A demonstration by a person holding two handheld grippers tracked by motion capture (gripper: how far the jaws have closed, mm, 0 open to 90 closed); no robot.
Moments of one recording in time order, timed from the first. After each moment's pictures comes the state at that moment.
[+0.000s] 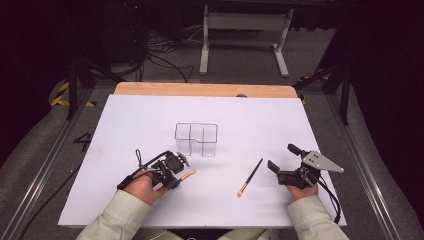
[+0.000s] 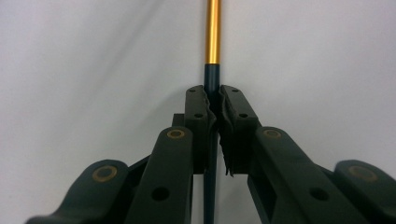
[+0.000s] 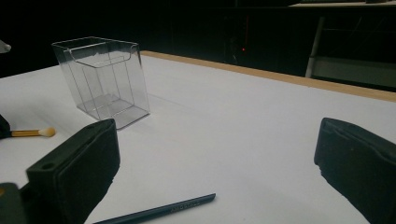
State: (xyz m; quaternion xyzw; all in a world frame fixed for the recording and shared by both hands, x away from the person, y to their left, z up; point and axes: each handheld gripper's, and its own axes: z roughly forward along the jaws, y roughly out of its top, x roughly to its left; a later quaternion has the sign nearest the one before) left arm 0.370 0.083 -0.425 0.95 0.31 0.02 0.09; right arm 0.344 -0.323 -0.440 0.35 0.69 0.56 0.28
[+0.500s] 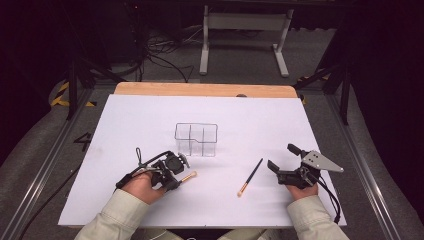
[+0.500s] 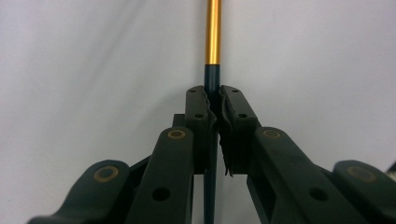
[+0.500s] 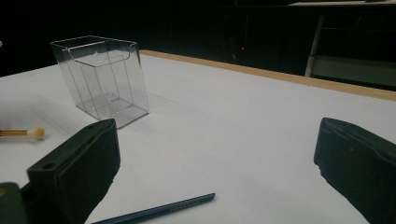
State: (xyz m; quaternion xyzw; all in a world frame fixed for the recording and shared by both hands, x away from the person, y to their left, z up) left arm 0.369 0.086 -0.414 0.95 0.29 0.00 0.10; right arm 0.344 -0.323 -0.440 0.35 0.69 0.56 0.28
